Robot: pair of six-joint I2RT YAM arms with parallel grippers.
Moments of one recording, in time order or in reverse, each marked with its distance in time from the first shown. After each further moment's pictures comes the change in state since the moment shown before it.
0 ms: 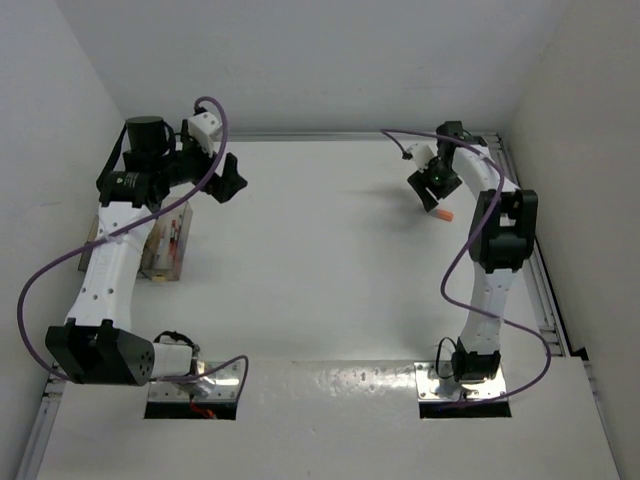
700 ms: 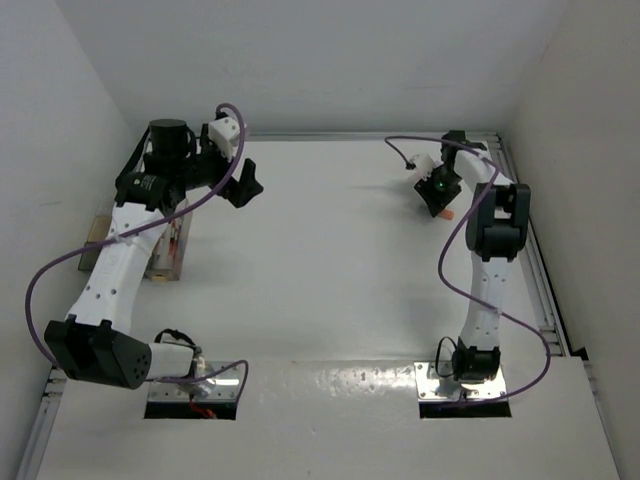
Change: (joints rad) left arm -0.132 0.000 -0.027 0.031 -0.077 -0.048; right arm -0.064 0.202 0.110 0.004 -0.031 -0.148
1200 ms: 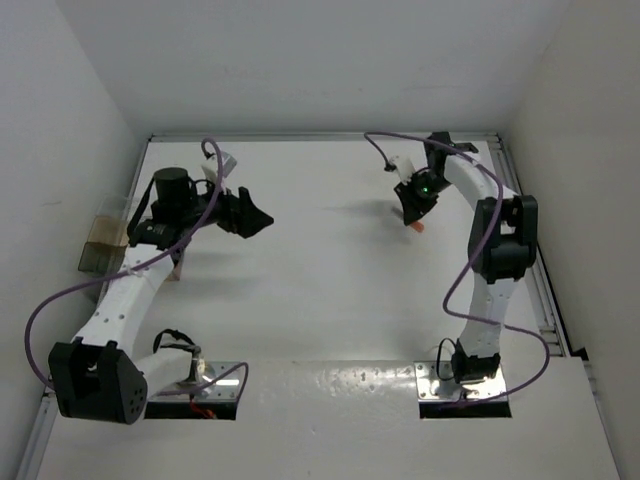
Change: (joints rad) left arm 0.052 -0.172 -0.454 0.346 0.177 -0.389; right arm 0.095 -0.238 -0.223 -0.077 -0.238 0.064
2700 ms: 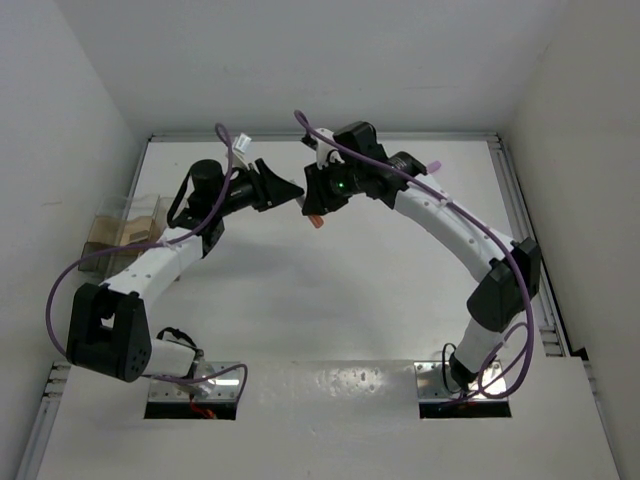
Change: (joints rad) left arm -0.183 0.222 -0.055 0.586 -0.079 -0.769; right arm 0.614 -0.356 0.055 0.279 0.012 0.899
